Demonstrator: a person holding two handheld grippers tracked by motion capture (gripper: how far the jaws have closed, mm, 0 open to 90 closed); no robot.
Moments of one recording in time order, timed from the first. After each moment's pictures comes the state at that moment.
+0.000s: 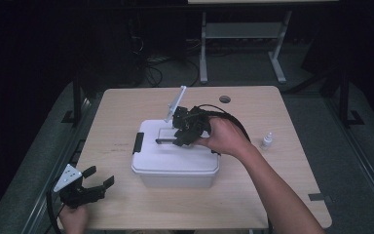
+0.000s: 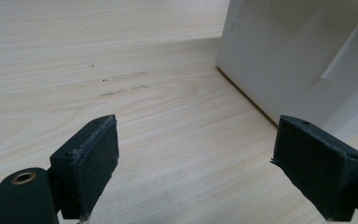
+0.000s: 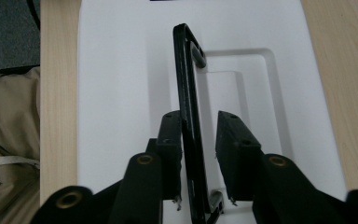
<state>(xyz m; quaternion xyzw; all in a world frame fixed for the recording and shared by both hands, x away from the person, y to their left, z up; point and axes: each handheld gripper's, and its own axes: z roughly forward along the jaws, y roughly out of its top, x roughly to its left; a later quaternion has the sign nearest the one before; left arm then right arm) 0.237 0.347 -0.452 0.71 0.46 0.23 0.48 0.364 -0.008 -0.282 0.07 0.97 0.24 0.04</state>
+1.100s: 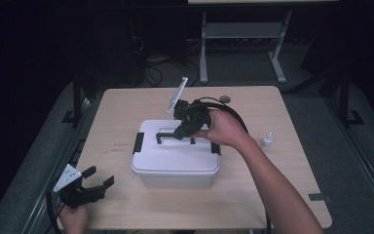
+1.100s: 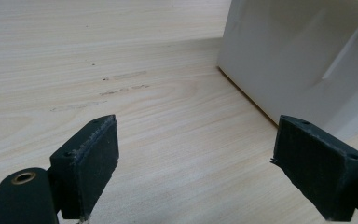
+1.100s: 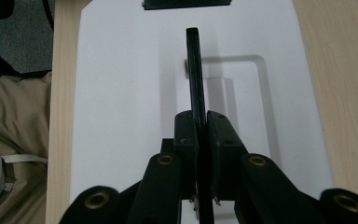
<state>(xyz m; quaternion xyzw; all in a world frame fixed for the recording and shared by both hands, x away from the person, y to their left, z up) 0.237 0.347 -0.452 0.71 0.46 0.23 0.48 0.386 -0.010 -0.279 0.06 0.96 0.26 0.01</state>
